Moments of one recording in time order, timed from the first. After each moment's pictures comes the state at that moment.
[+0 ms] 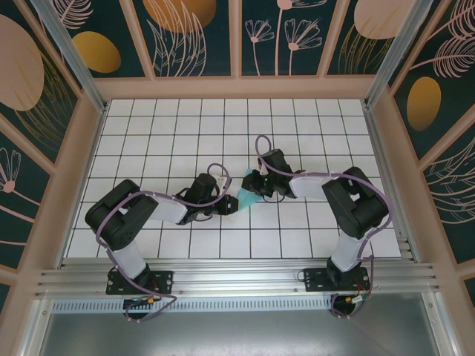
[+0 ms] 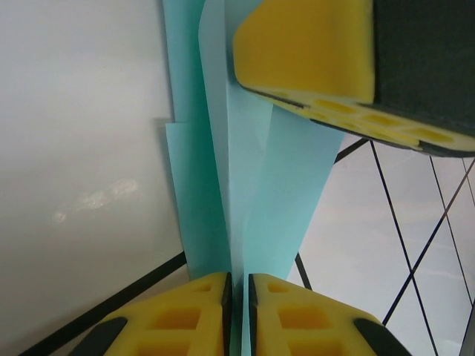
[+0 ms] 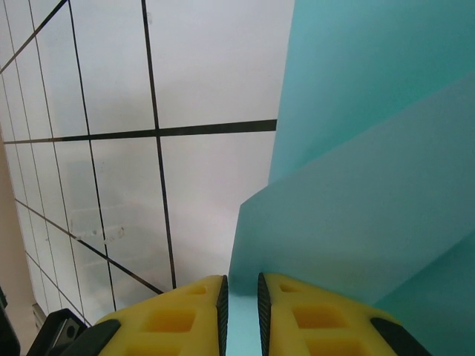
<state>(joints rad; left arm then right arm) -0.70 1.74 0.59 0.43 0.41 -0.64 0.59 1.78 0.86 0.07 -0.41 0.87</state>
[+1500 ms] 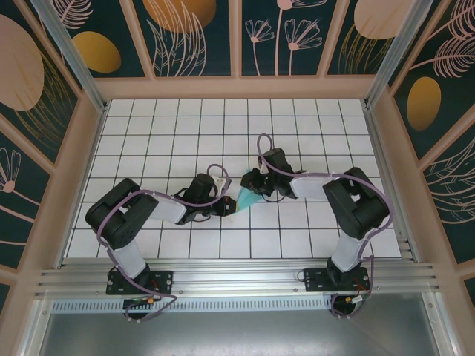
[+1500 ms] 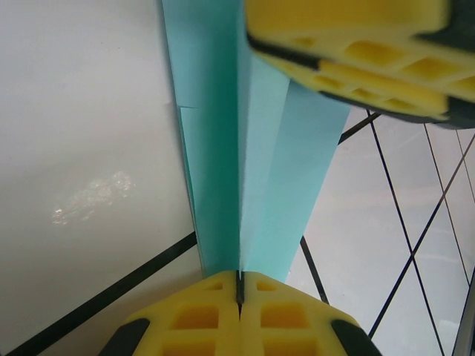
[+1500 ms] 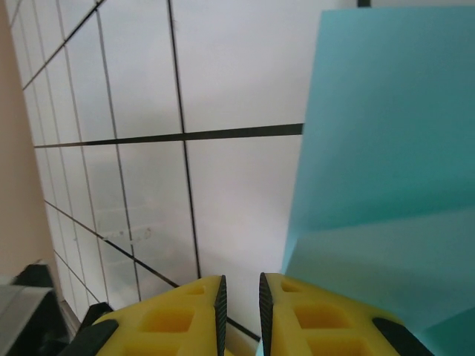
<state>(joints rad) -0.68 1.76 0.58 0.44 0.46 -0.61 0.58 1.78 0.85 0.12 -0.45 0.92</state>
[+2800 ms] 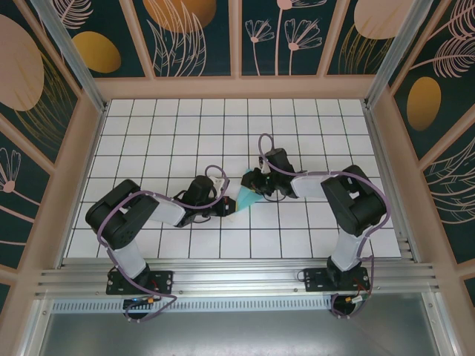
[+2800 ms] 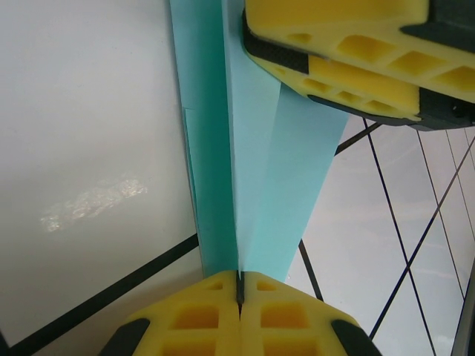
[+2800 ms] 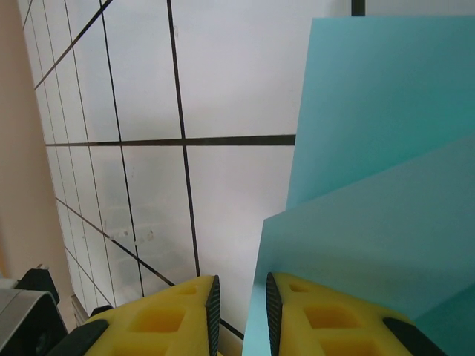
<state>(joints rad) -0.69 1.75 0.55 0.51 0.44 -0.66 0.56 1.80 0.84 0.17 -0.50 0.91</state>
